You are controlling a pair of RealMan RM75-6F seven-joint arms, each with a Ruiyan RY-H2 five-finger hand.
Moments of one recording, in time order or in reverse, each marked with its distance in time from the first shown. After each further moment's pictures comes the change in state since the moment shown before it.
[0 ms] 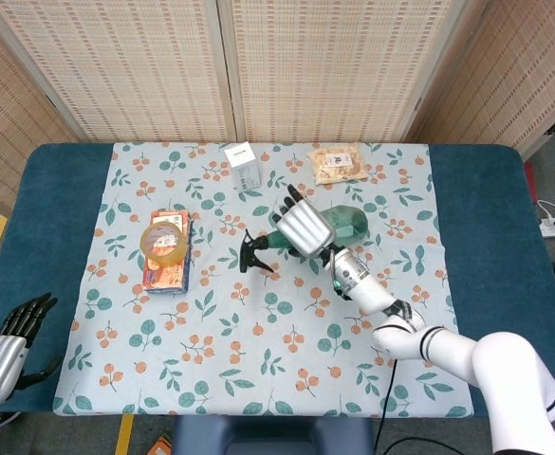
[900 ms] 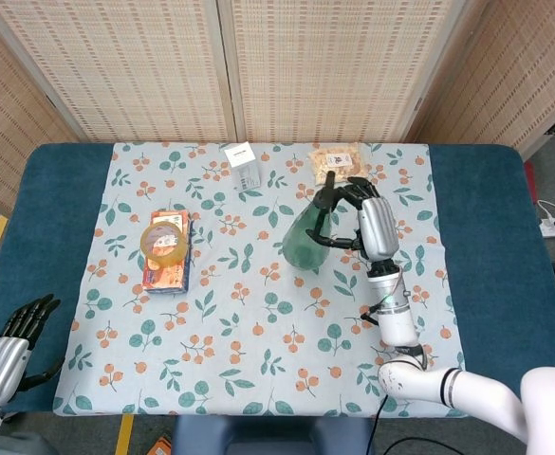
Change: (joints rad) left arm 0.003 -0.005 0.004 -0.002 0.008 0.008 0.006; right arm -0.285 -0.045 0.162 -0.241 0.105 0.440 0.807
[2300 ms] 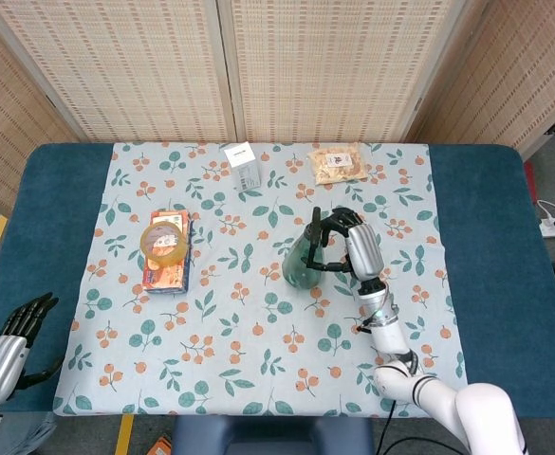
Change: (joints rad) left arm -0.005 0.003 -0.004 -0.001 -0.011 -0.011 -0.041; right arm 0.004 -0.282 -0.095 0.599 -0.181 0.002 0.327
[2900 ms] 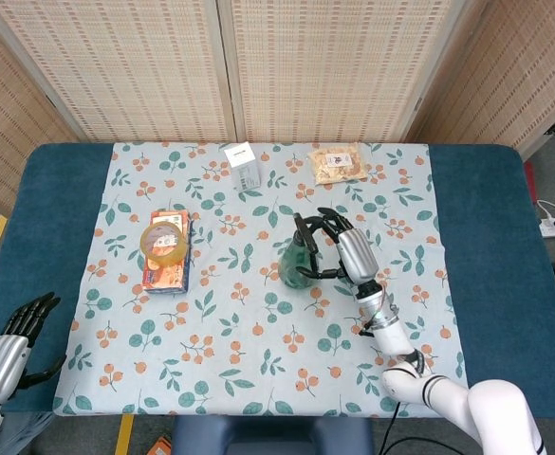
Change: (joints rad) left arm -0.003 -0.001 0.000 -0.004 0.007 0.002 -0.001; right arm -0.010 0.079 -0.048 -0.116 -0.033 -0.057 -0.024
